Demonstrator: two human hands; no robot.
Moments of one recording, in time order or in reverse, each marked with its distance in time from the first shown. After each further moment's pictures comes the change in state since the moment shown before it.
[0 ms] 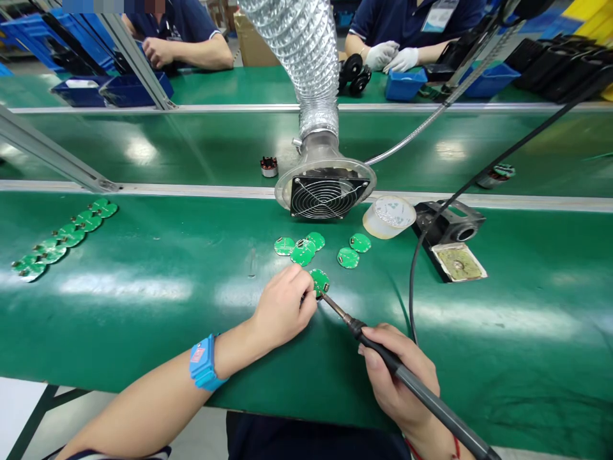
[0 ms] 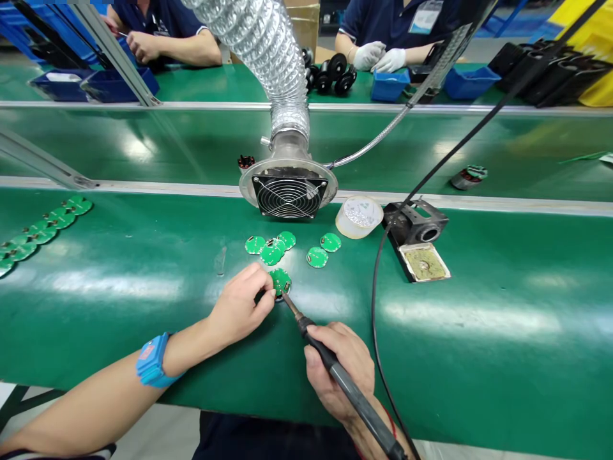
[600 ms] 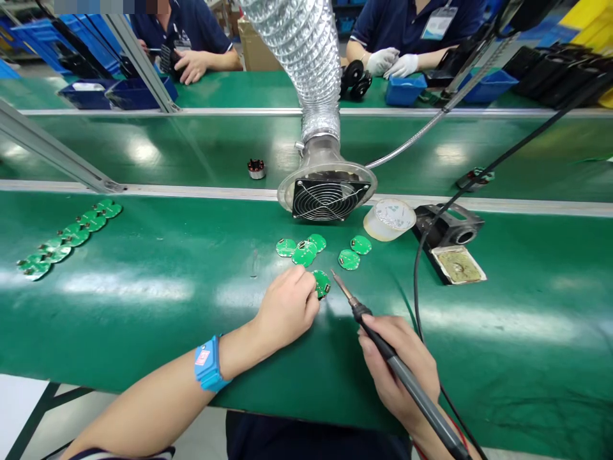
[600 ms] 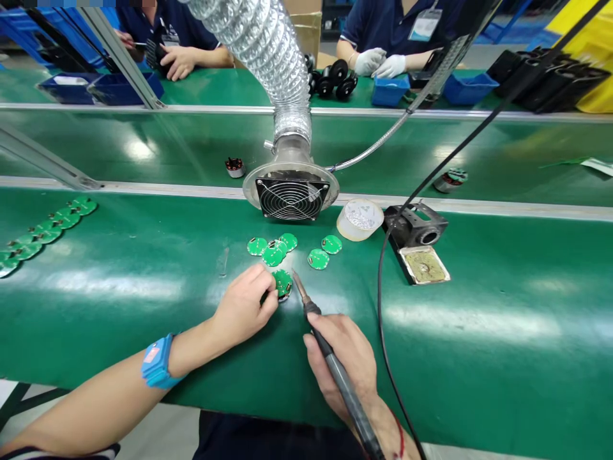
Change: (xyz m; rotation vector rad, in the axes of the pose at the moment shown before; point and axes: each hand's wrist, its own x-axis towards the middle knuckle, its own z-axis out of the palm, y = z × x) left_hand 0.000 0.002 0.003 0.160 0.032 0.058; right_hand 0.012 -0.002 -0.003 -0.080 -0.028 -0.033
